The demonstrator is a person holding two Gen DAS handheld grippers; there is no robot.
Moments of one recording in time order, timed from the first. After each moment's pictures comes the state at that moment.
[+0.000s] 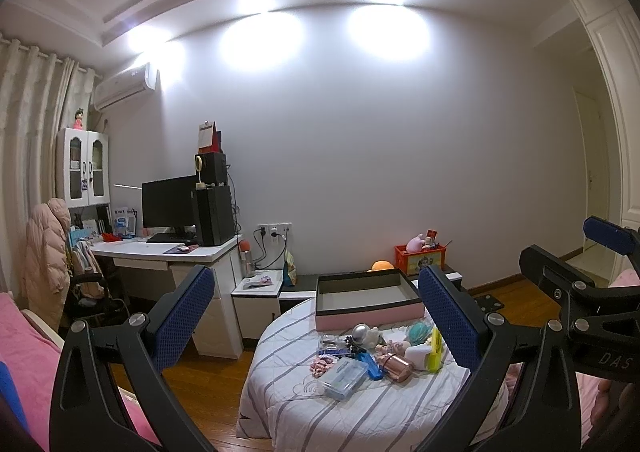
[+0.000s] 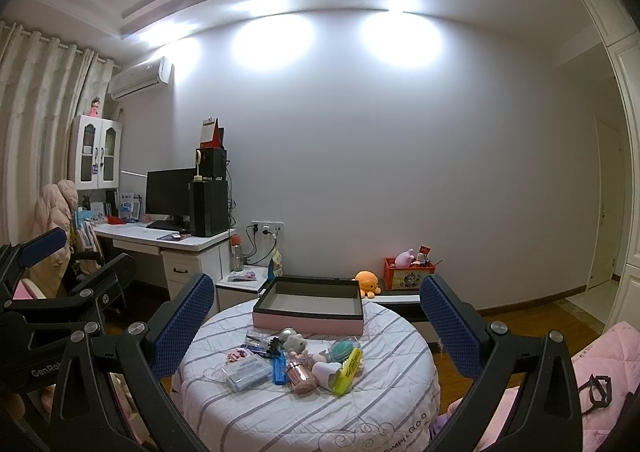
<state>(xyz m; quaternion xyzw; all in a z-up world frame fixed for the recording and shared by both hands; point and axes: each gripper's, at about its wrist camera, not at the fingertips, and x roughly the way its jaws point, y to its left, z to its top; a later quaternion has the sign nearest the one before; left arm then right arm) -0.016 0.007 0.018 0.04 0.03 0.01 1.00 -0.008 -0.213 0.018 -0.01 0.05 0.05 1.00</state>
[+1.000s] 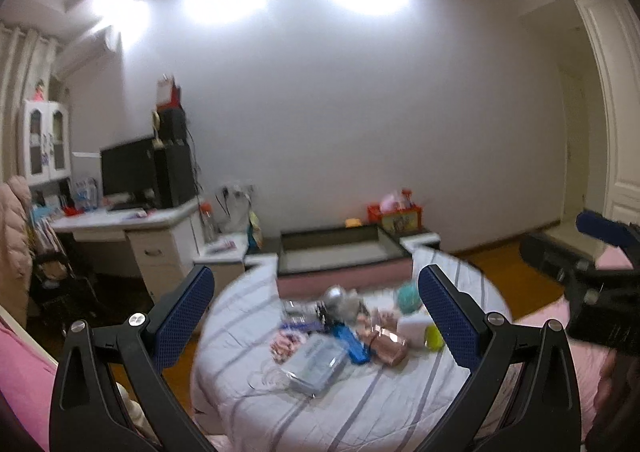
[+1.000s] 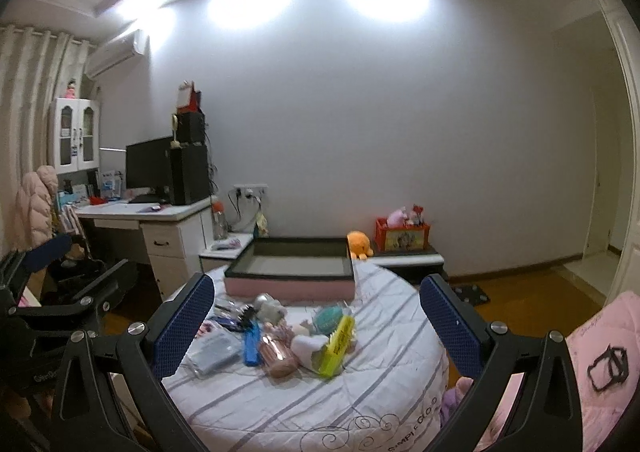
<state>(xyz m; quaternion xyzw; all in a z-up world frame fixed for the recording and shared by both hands) 0.112 -0.009 -0.082 0.05 0.11 -0.06 0.99 0.086 -0.233 -0.058 0.01 0.12 0.03 0.99</state>
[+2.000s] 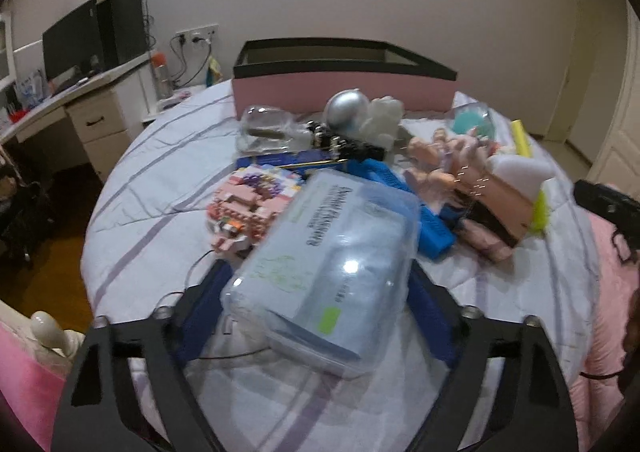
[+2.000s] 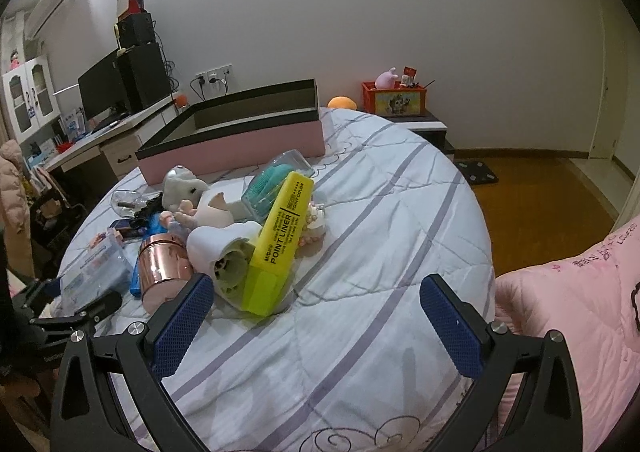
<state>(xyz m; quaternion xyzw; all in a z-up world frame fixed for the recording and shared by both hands) 0.266 0.007 -0.244 0.02 0.36 -0.11 0.93 0.231 -0.282 -0.199 0.06 0.34 0.02 0.94</state>
